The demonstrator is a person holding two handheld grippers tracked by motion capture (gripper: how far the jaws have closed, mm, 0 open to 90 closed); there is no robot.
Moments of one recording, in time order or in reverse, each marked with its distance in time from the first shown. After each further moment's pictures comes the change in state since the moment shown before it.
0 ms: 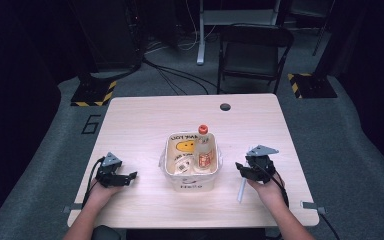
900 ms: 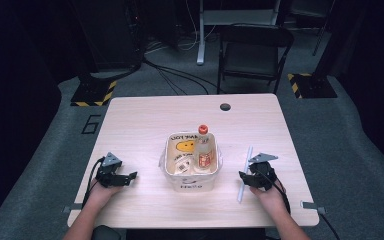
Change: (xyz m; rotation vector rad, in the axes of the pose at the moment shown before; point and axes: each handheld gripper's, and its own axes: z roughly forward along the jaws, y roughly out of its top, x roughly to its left) left arm 0.000 0.000 0.000 0.000 0.000 0.000; right arm -0.006 -0.030 0.016 0.098 -0.007 0.048
